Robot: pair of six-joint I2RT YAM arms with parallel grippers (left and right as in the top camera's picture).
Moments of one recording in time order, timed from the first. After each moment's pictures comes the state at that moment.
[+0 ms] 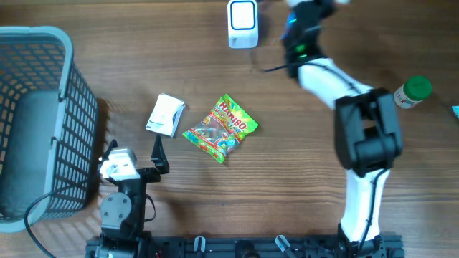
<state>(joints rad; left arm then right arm) -0.14 0.02 0.05 -0.15 -0.19 -0.17 0.21 2.22 1.55 0.73 0.86 -1.13</state>
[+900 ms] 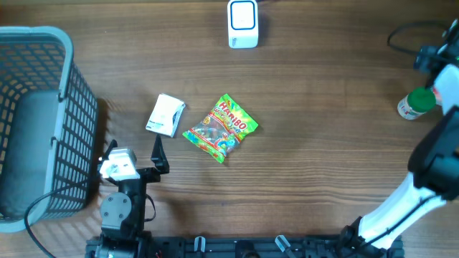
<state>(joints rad) -0.14 0.02 0.05 -0.15 -0.19 -0.17 -0.47 2.07 1.58 -0.29 0.21 -0.11</state>
